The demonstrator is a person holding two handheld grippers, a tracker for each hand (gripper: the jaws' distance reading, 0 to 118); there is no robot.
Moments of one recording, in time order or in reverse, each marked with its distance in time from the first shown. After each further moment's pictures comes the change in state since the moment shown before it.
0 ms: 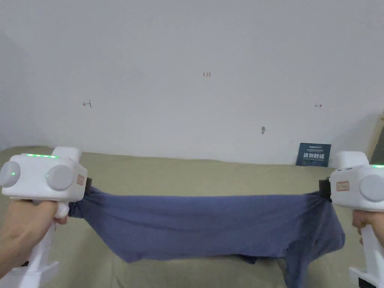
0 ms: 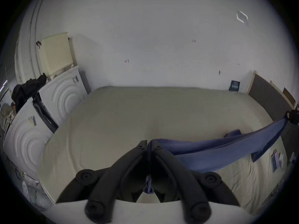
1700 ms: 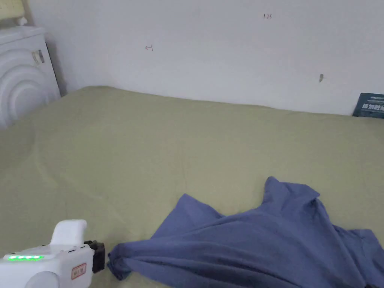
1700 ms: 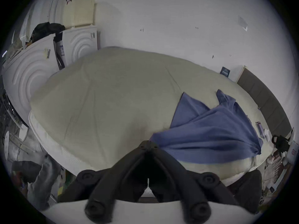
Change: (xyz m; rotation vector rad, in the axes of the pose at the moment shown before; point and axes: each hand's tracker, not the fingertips) left arm -0.087 -0.304 0.158 -0.146 -0.105 0.186; right arm -0.071 -0.293 0.215 -0.024 0.085 -0.069
